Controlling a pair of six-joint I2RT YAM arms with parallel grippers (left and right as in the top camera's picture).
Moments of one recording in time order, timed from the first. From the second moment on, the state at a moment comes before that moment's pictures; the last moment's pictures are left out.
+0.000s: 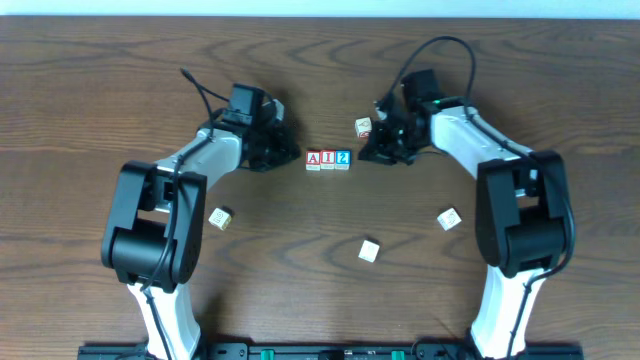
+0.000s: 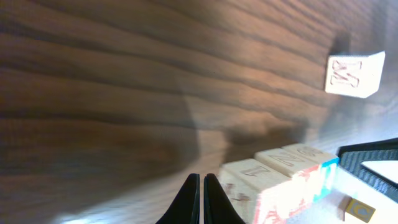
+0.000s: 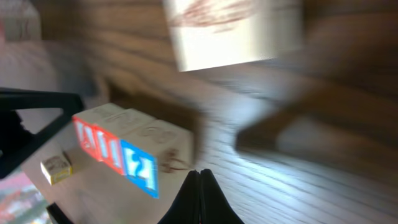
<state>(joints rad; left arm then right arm) -0.22 2.02 1.20 -0.32 0.53 -0.48 0.19 2.11 1.41 -0.65 -0.61 0.33</state>
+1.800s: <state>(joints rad) -0.18 0.56 0.78 -1.03 0.30 -0.41 0.52 0.57 0.85 -1.05 -0.05 0.57</state>
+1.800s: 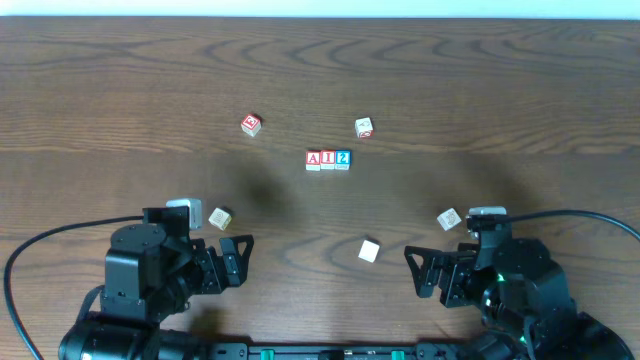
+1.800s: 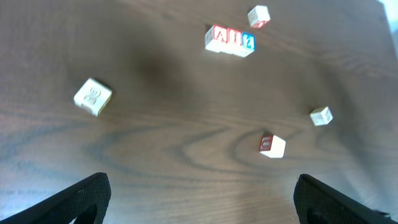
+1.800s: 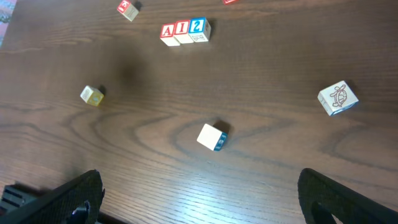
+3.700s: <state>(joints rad) -0.04 0.01 0.18 -0.81 0.24 0.23 0.52 0.57 0.85 -1.05 -0.05 0.57</state>
